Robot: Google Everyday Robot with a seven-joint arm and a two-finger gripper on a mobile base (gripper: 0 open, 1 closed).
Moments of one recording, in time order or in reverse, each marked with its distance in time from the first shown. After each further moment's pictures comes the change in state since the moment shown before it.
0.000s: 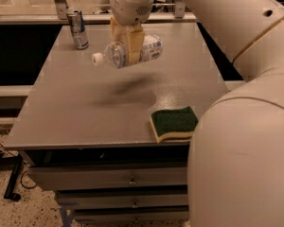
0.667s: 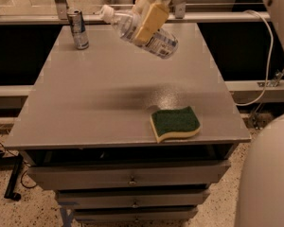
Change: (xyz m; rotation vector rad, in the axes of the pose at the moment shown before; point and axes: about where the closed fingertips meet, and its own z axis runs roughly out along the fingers) arm 0.011 0.018 -0.081 0.190 -0.359 0.406
